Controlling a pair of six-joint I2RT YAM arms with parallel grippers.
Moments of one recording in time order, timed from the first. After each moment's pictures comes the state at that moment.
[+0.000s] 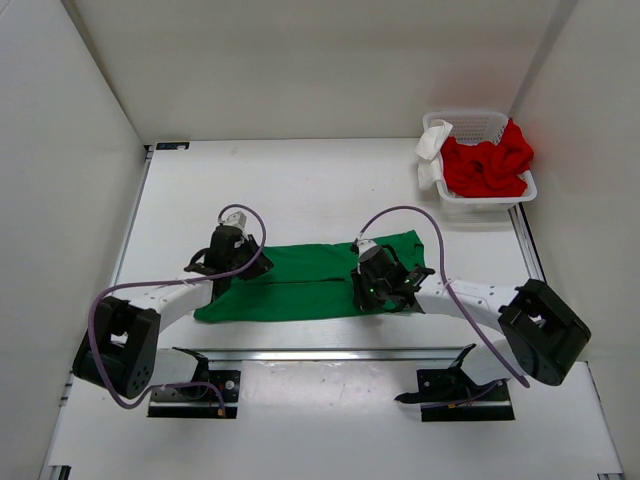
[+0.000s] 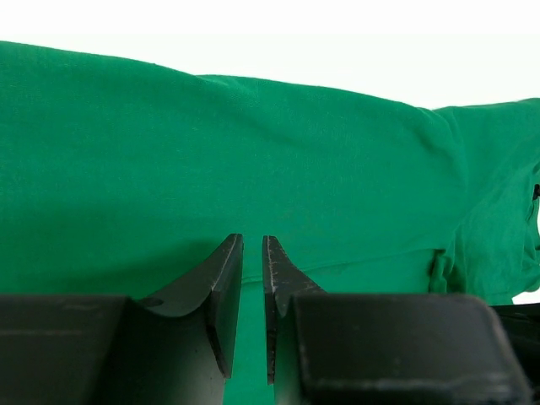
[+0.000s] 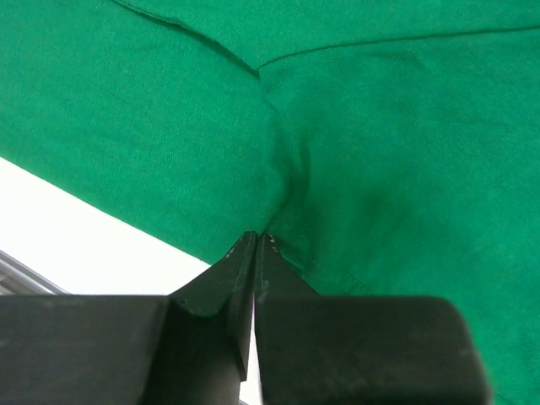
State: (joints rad) left arm -0.36 1.31 0.52 0.08 0.11 -0.65; right arm 0.80 1.38 0.63 -0.17 -0.03 0.42
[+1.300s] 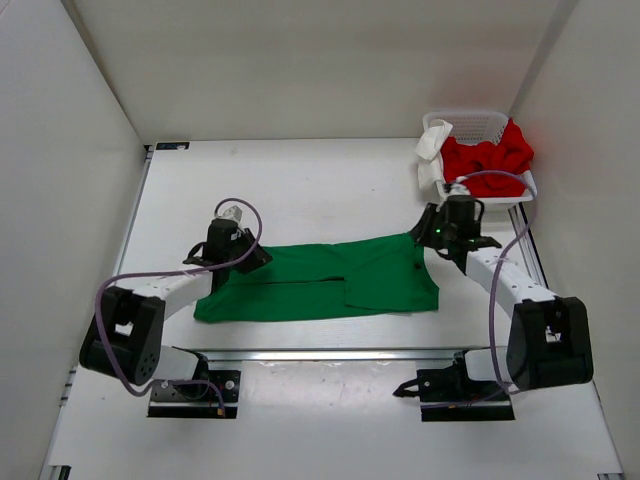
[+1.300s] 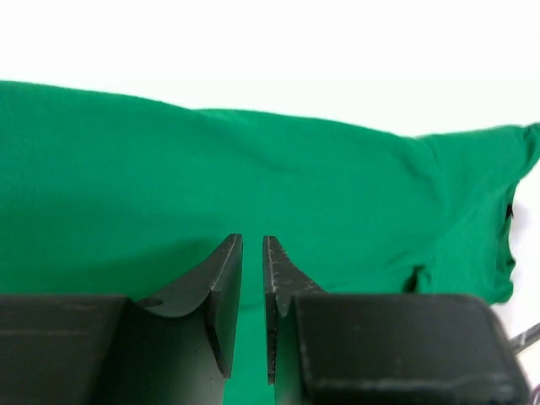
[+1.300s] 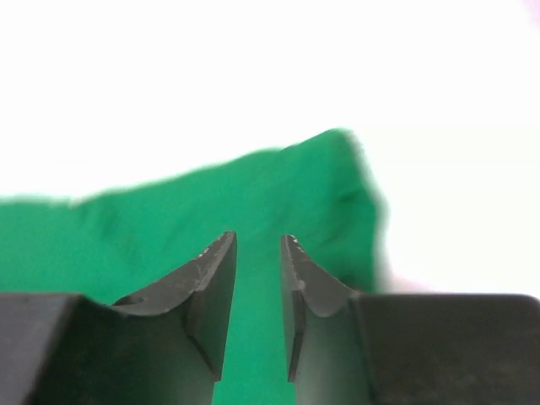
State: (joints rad) left arm -0.30 1.36 0.56 0.09 0.16 -0.67; right arm 0.17 1.31 0.75 -0.11 -0.13 0.38
